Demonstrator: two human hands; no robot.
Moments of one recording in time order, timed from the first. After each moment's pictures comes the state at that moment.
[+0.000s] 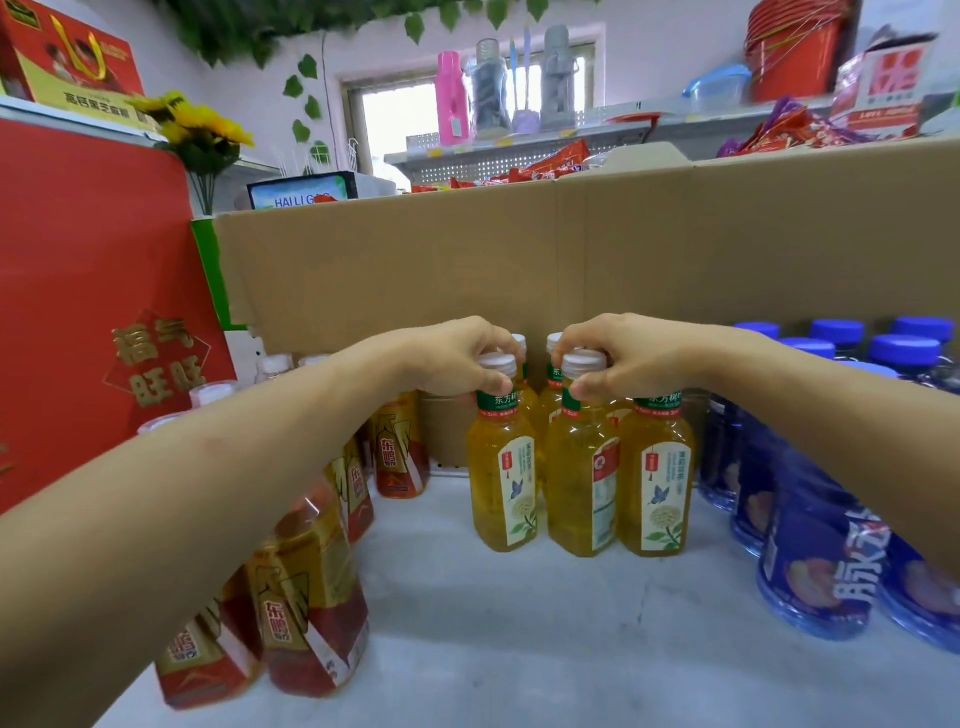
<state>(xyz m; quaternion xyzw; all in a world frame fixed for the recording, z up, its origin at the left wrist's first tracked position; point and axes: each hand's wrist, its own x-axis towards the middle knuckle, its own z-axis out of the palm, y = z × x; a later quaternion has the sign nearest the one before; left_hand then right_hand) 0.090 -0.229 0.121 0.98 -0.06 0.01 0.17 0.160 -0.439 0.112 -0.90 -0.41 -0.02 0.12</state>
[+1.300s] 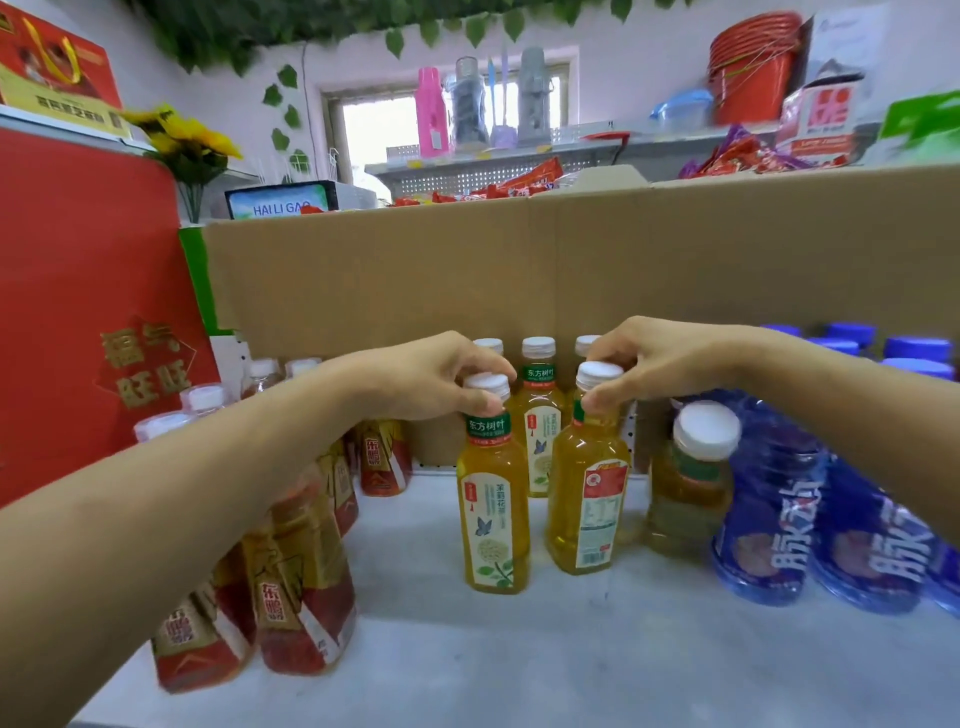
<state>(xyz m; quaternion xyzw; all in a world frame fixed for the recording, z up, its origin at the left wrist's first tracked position) 0.041 -0.239 0.116 0.96 -0.12 0.01 0.24 0.133 -0.489 0.119 -0.89 -0.40 0.05 0.21</state>
